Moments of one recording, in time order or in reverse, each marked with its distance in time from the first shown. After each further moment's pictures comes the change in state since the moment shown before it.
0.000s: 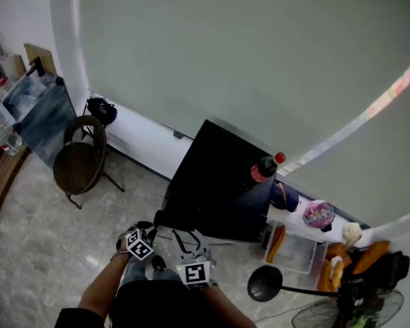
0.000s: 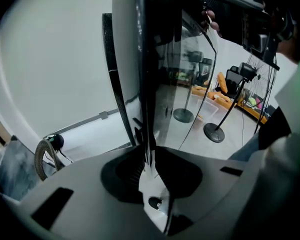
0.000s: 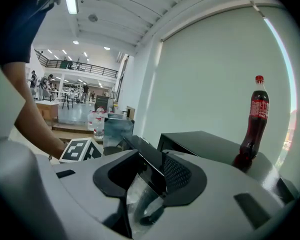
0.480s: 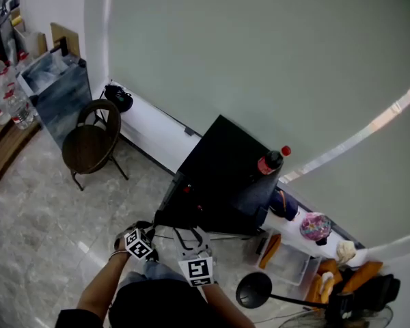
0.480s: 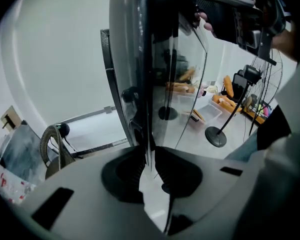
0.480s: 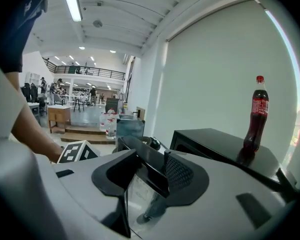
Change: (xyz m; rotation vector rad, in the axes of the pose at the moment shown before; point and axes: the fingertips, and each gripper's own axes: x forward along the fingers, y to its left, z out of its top) left arm -0.030 -0.057 -0.036 -0.087 -0.002 0.077; right arm -0.044 0.029 -0.010 0.020 -0.016 0.117
